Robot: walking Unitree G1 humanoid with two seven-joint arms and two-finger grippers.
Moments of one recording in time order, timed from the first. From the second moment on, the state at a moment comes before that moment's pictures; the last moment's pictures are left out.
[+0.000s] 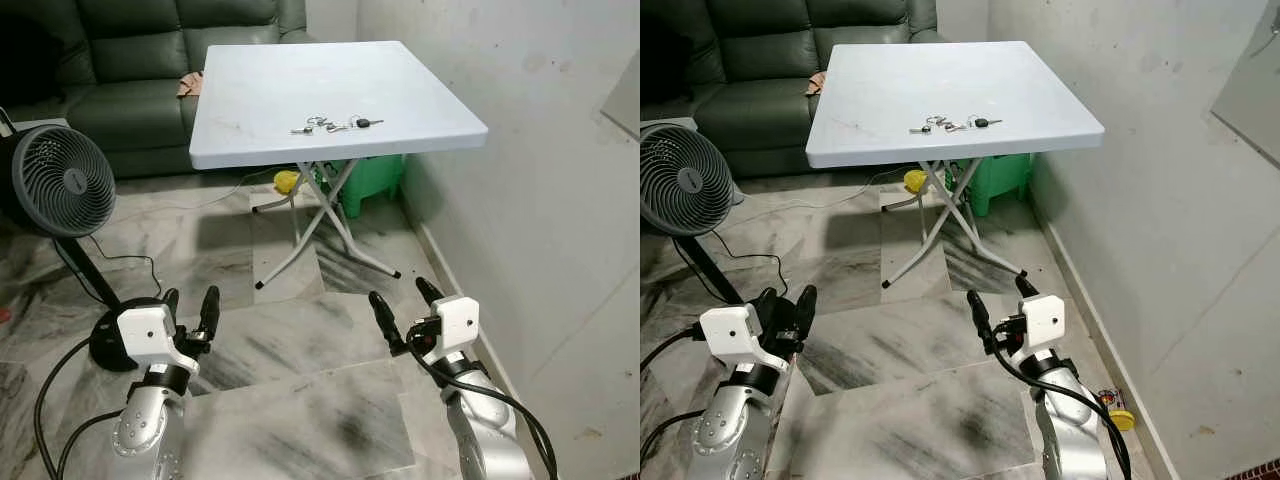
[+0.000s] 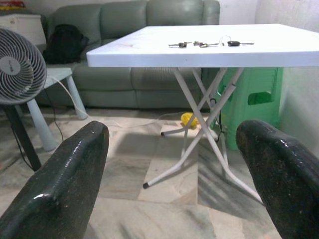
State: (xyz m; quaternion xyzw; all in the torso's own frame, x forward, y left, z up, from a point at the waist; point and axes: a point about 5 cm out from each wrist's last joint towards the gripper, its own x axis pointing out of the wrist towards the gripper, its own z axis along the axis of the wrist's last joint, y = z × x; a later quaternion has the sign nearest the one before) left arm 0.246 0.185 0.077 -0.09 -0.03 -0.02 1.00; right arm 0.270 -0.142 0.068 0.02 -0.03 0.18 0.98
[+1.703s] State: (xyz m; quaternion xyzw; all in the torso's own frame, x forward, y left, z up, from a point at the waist) left arm 0.258 0.179 0.093 -0.08 -0.01 -0.03 1.00; right arm 0.277 -0.128 0.087 0.01 -0.04 0.21 0.98
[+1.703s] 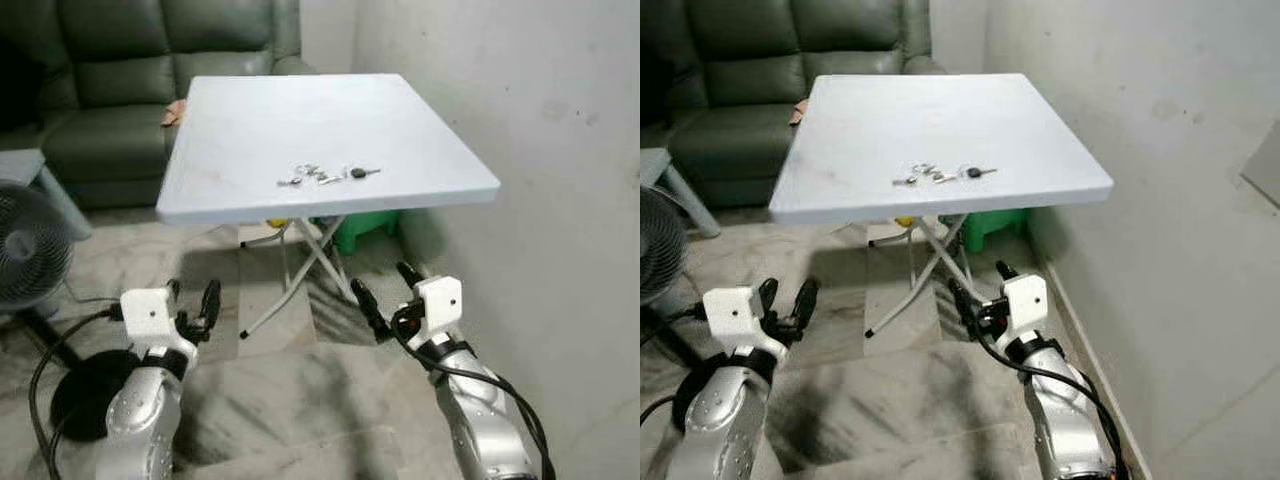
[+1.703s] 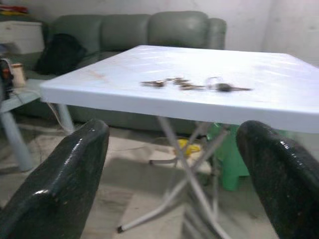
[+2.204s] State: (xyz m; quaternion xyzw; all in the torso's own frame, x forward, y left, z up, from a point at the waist) left arm 0.257 0.178 0.090 -0.08 0.00 -0.04 1.00; right arm 0.277 -0.121 0.087 0.00 -0.03 0.24 0.97
